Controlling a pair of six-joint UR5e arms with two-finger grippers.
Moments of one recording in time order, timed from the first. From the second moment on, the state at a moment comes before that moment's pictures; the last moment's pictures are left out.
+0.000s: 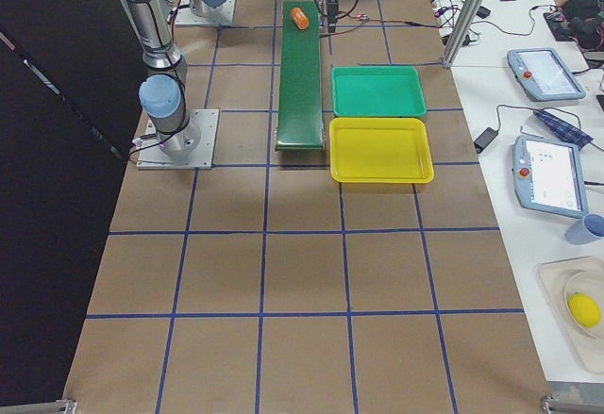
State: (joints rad) left arm -1.04 -1.97 -1.67 -1.19 1.48 0.95; right arm 1.68 -1.51 1.51 -1.62 -1.61 0.14
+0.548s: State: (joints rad) left arm -1.00 -2.02 -1.78 -1.06 1.49 0.92; right arm 1.68 -1.51 1.51 -1.62 -1.61 0.14
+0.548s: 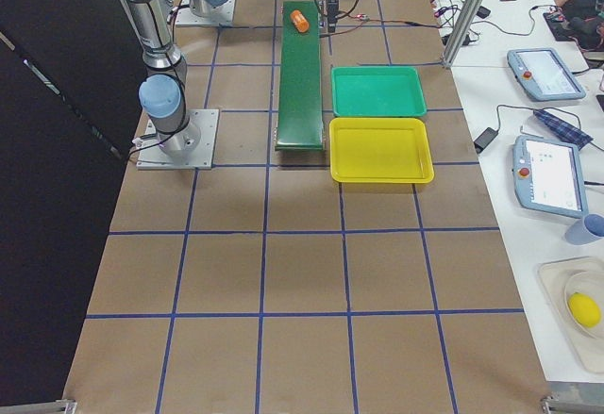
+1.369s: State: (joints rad) left arm -0.98 -2.07 -1.80 -0.98 1.52 0.89; right arm 1.68 -1.51 1.51 -1.62 -1.61 0.14
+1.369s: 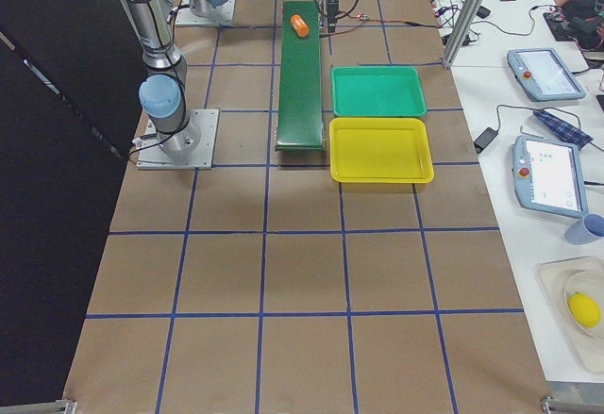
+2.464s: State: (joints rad) left arm -1.32 -1.70 -1.94 -1.12 1.52 0.34; right arm 1.68 -1.51 1.51 -1.62 -1.61 0.14
